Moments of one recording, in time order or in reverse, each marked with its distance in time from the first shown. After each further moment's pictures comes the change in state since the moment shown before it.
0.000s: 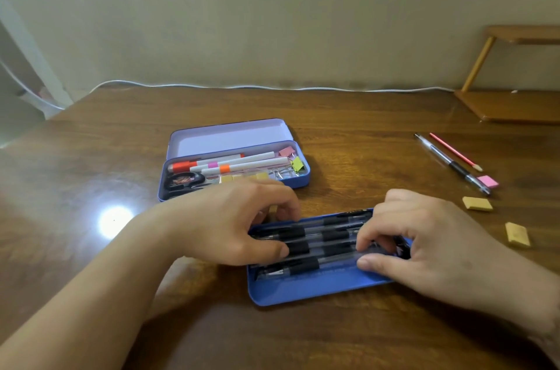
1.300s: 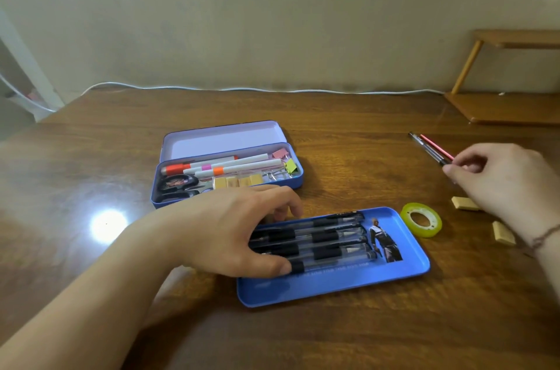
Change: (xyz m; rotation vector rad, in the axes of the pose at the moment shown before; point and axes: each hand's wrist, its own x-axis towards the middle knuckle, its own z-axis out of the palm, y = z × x) left_hand 0.001 0.005 0.005 0.095 -0.008 -0.007; right_hand 0.003 0.129 -0.022 -0.265 0.437 0.826
